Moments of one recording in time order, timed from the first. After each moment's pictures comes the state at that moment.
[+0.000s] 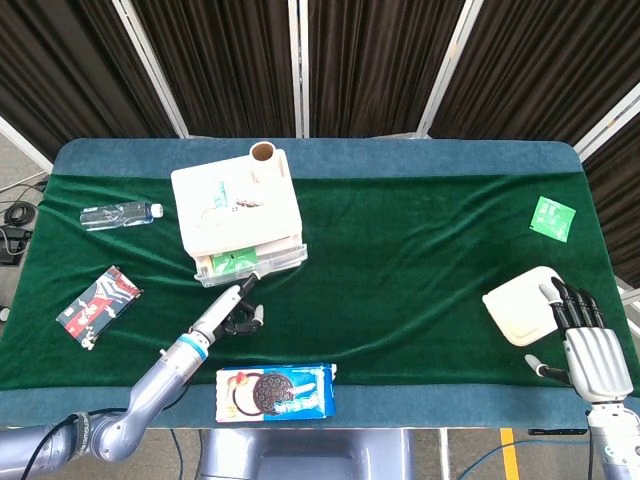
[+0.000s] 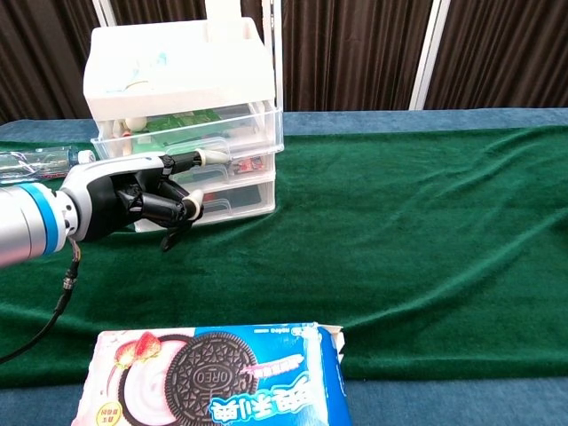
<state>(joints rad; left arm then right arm) -0.62 -1.51 -0.22 -1.75 1.07 0.80 -0.36 0.09 -1.13 0.06 -1.58 -1.55 1.50 0.06</state>
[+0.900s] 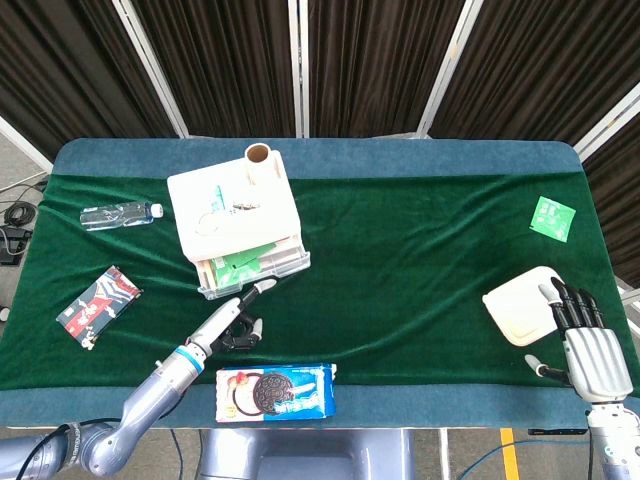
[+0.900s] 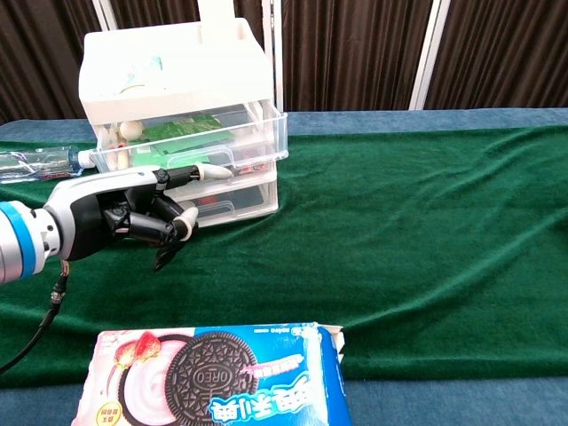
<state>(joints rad) -0.58 -1.48 -0.16 -1.77 1.19 0.82 -0.40 0.09 -1.13 0.06 -1.58 -1.55 1.50 0.05</state>
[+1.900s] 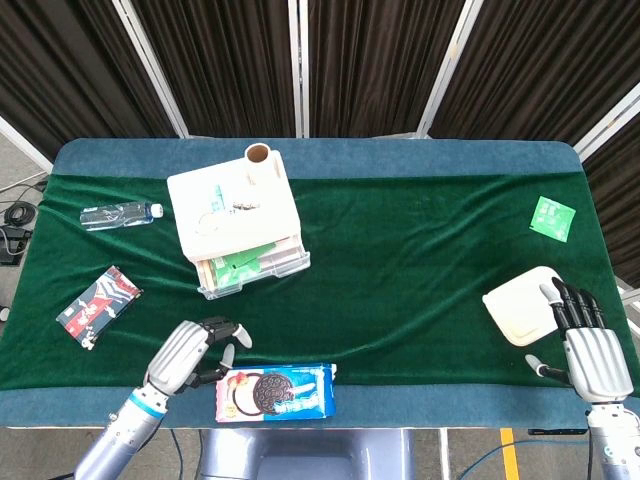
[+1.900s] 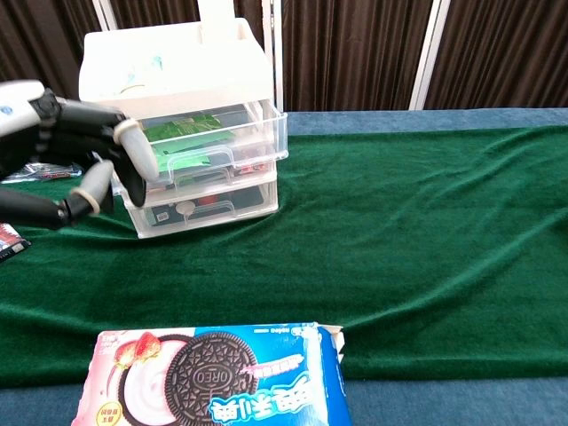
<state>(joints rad) -0.37 -1.39 0.00 -1.96 1.62 1.27 0.00 0.09 -1.13 0.06 -1.59 -1.55 1.50 0.05</state>
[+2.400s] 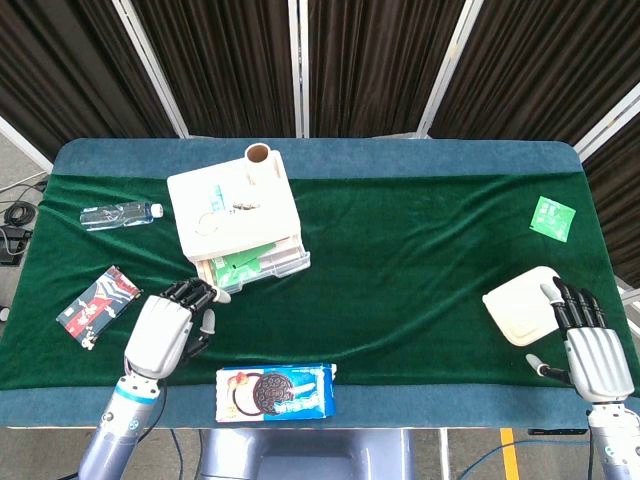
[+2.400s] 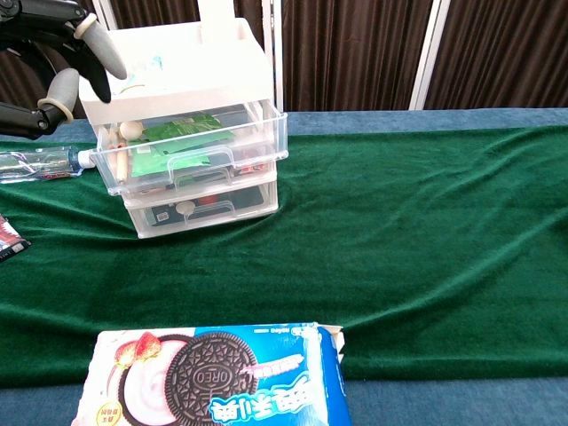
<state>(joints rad) -0.34 -1.46 -0.12 -2.01 1.59 1.40 0.54 0.09 -1.13 0.06 -1.58 -1.55 1.50 0.05</state>
